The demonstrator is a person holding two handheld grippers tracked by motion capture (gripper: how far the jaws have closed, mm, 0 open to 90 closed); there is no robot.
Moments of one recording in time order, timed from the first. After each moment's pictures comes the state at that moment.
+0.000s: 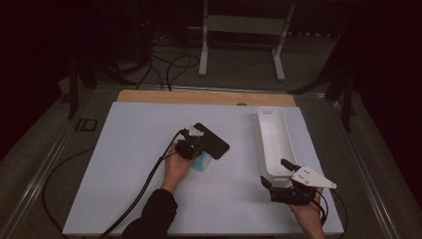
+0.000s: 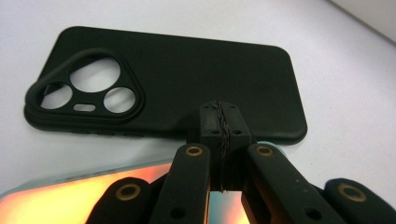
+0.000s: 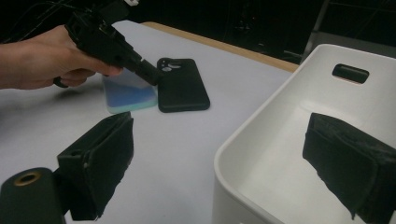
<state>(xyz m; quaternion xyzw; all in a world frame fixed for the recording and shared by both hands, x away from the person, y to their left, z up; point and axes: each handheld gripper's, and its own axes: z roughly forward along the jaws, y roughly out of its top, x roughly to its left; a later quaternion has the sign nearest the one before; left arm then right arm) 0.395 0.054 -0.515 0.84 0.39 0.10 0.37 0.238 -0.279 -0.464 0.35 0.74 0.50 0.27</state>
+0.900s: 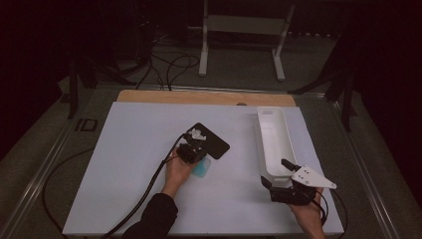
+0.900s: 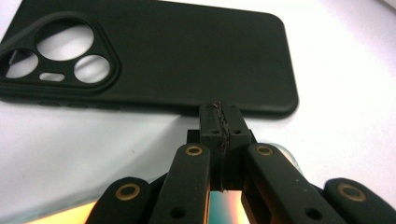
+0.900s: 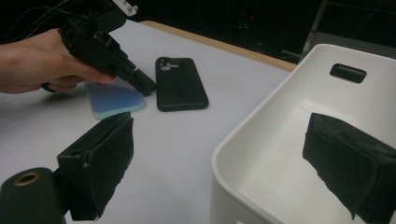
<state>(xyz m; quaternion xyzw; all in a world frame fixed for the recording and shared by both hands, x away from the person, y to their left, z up) 0.384 0.047 -0.519 0.85 0.40 0.08 0.34 0.238 -0.280 -0.464 0.35 0.74 0.50 0.27</state>
